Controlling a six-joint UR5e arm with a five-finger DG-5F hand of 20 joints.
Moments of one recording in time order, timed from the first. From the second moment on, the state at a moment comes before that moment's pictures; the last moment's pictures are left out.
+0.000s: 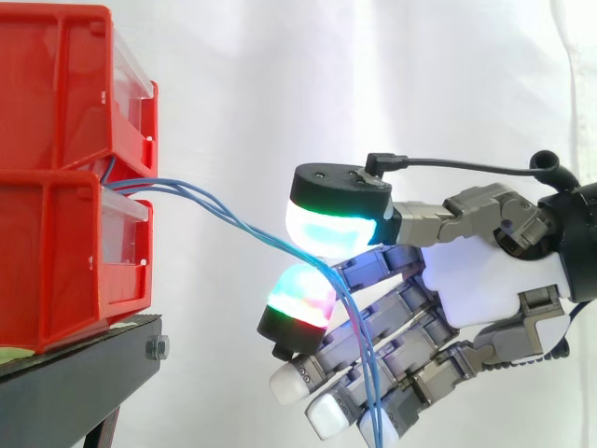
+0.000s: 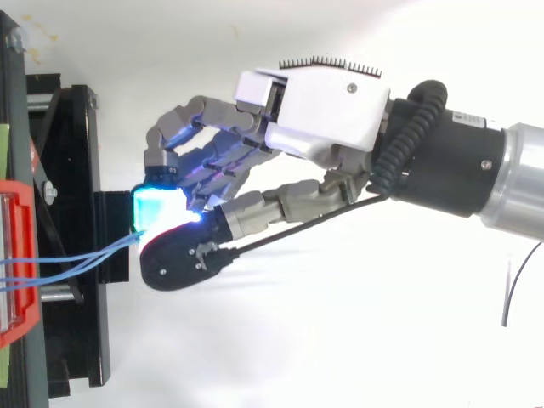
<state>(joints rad) 0.16 -2.33 -1.02 -3.20 -1.14 0.04</state>
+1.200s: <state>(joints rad) 0.17 -2.33 -1.02 -3.23 -1.15 0.13</state>
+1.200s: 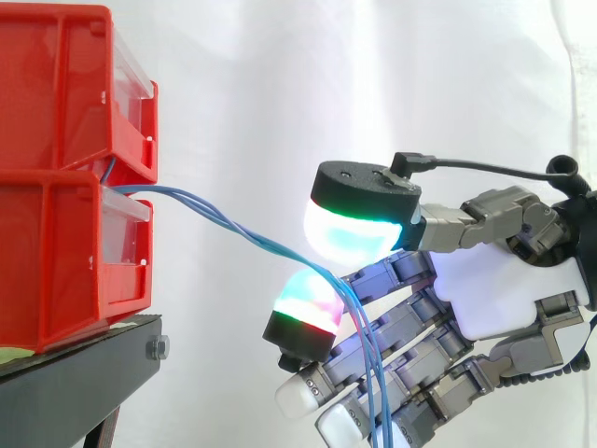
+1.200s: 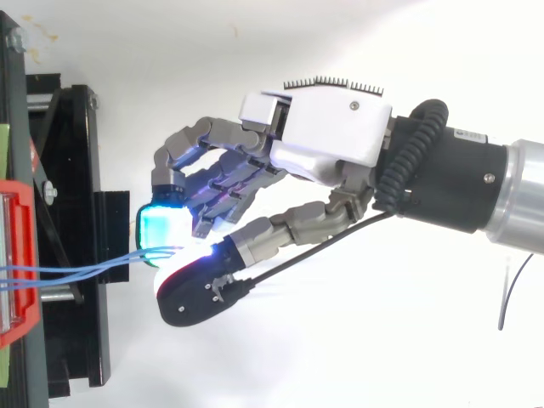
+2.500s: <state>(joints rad) 0.17 -2.33 -1.02 -3.23 -1.15 0.16</state>
